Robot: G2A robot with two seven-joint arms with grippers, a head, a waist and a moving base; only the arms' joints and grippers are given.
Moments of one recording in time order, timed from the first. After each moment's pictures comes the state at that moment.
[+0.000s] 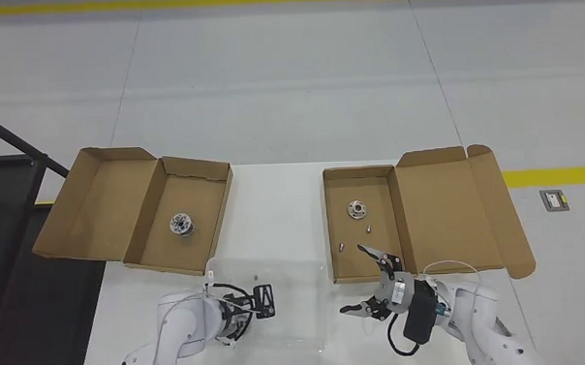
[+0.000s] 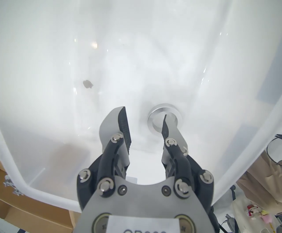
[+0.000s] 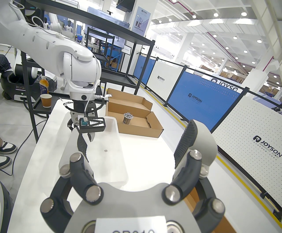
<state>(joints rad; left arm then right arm) 1.11 -1.06 -1.09 -1.69 1.48 -0.90 -0.92 -1.14 -1.10 1.24 -1.51 -1.93 -0.69 -0.97</state>
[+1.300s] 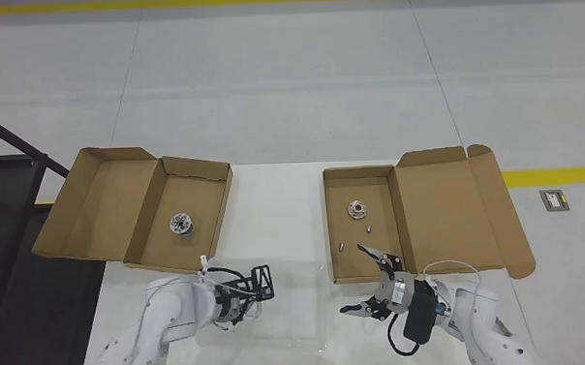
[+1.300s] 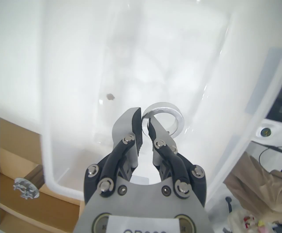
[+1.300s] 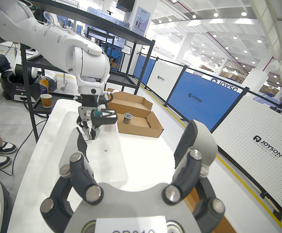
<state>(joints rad) 1.04 -0.98 -1.13 -1.75 1.22 -0.83 -0.85 -1.14 -1.10 1.24 -1.51 -1.93 -0.69 -0.97</state>
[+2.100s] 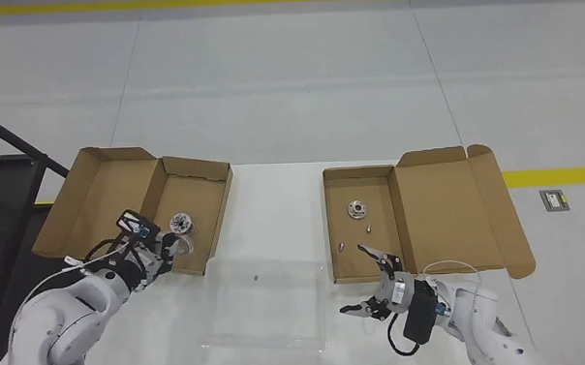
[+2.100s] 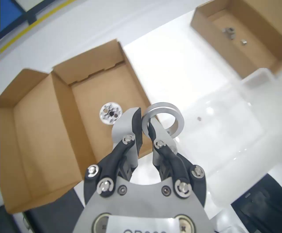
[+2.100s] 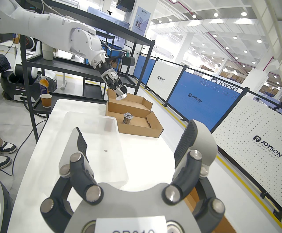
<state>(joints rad) 1.28 -0.93 -1.62 -1.77 1.07 -0.42 -0.62 -1.14 -1.10 1.24 -1.51 -1.93 -0.69 -0.97</state>
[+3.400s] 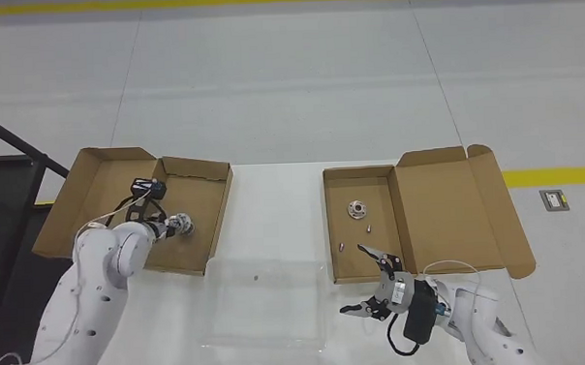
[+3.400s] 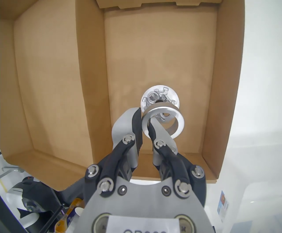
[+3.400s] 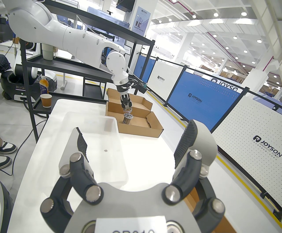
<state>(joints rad) 0.75 -1.02 -1.26 -1.30 1.11 -0.01 -0.95 -1.14 -1.10 1.24 -1.51 -1.93 -0.69 -0.97</state>
